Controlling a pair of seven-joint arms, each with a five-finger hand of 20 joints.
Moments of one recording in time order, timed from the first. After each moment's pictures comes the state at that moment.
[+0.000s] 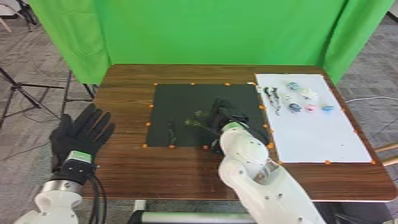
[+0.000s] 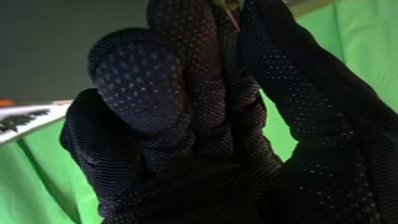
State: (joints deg) left arm 128.9 -51.1 -93.0 -123.2 4.0 12.2 24.8; right arm -80.1 -75.9 52.2 -103.9 -137.5 -11.8 45.4
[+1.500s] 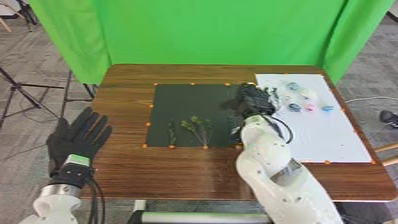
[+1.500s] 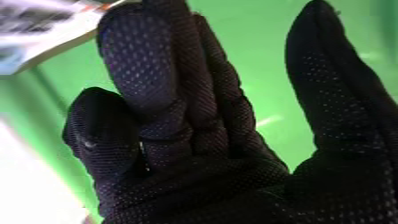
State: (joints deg) left arm 130.4 -51.2 -93.0 -123.3 3.5 12.5 27.5; right arm -81.2 -71.7 58.9 -107.3 -143.5 -5.8 46.1
